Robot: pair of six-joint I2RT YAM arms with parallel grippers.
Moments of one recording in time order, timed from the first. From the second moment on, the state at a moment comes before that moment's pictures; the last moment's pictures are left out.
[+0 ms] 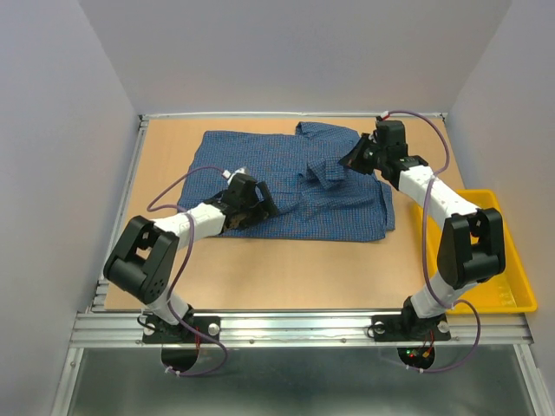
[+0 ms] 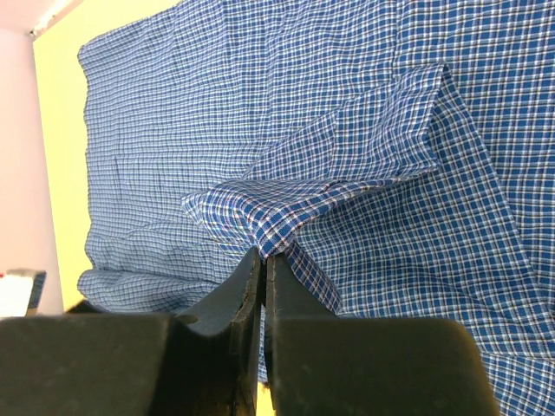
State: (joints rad) left arm -0.55 1.54 0.80 -0.10 0.01 -0.87; right arm 0.21 1.63 1.23 -0.19 -0.24 0.66
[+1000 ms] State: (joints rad) left arm -0.51 1.66 1.22 -0.32 -0.29 -0.73; right arm 0.18 1.65 1.38 -0.20 -0.22 0.62
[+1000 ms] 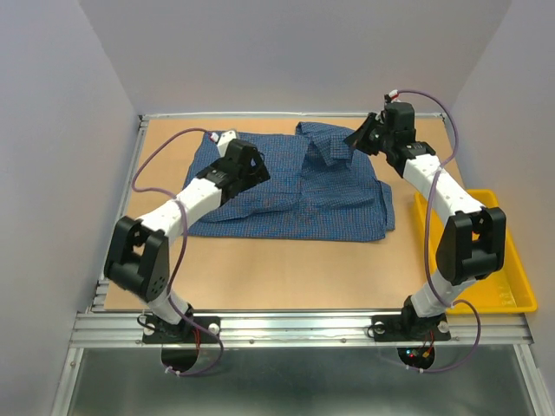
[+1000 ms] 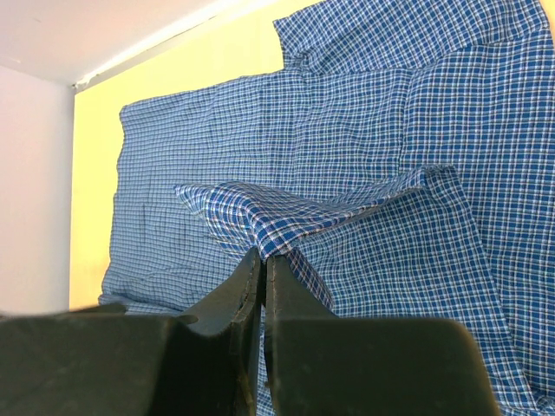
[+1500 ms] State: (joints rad) left arm -0.50 1.41 0.78 -0.38 -0.21 -0.93; right arm 0.18 1.65 1.38 -0.20 -0.23 0.62
